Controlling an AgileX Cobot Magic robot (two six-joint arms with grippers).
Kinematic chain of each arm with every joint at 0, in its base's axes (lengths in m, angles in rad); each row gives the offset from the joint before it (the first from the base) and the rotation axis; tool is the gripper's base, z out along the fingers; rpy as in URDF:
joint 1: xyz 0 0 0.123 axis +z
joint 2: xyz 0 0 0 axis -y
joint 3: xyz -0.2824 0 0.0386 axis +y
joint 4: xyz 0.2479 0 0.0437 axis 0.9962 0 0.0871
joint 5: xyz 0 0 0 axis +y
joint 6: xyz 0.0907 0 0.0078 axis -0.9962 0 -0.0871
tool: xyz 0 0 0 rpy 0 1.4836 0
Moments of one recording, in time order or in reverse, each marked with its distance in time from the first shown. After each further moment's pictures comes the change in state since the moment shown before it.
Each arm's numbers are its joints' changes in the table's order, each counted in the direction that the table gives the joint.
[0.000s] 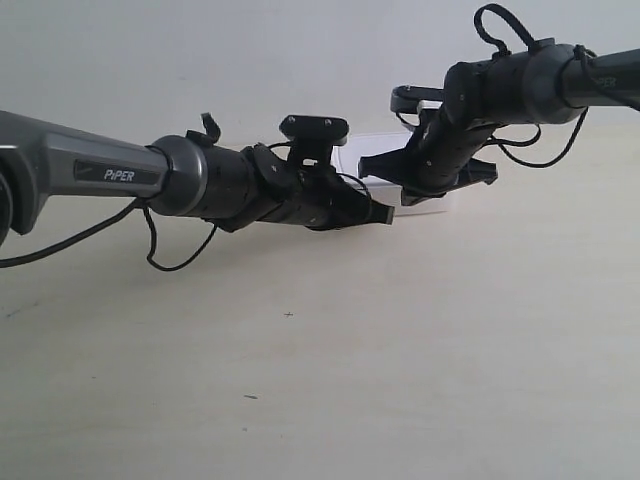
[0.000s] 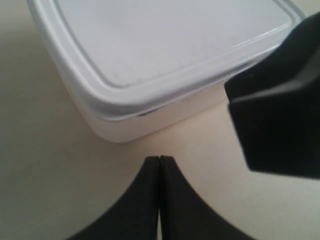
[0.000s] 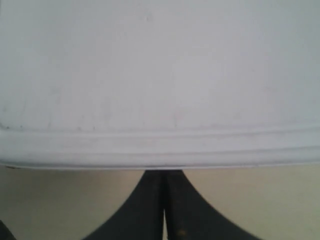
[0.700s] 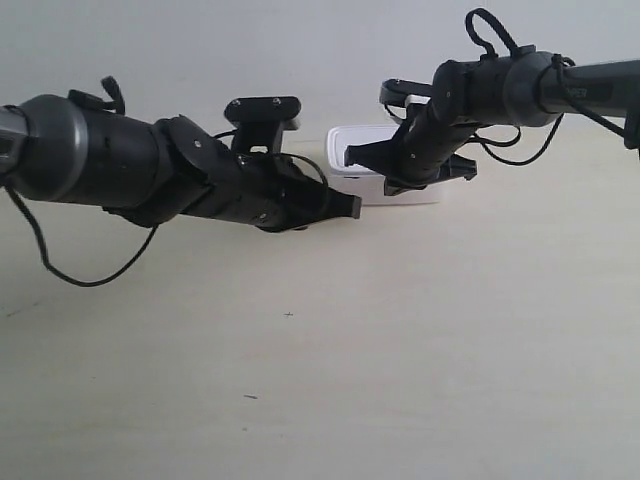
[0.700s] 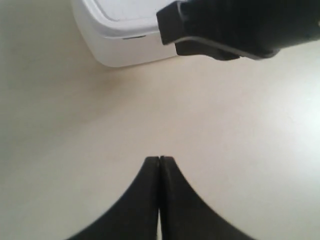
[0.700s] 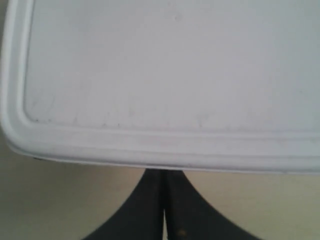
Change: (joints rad) left arm 0.004 0.344 0.362 -0.057 0.022 0.013; right arm 0.000 -0.080 -0.131 0.091 -0.007 0.037
